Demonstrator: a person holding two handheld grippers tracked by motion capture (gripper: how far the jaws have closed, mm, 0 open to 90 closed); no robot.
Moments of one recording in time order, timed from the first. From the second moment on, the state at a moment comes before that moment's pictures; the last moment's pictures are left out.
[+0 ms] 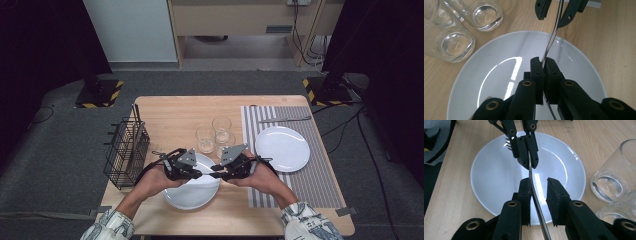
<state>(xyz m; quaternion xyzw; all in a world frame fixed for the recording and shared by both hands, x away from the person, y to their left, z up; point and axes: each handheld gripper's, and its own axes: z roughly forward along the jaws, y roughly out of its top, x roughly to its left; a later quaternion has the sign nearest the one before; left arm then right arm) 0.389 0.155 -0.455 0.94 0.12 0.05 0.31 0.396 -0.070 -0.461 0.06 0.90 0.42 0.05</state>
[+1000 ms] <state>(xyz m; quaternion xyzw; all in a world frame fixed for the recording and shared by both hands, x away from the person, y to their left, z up) 0.391 0.154 -0.457 0.92 0.15 0.06 0.34 0.395 -0.082 -0.465 0.07 0.90 0.43 0.03</state>
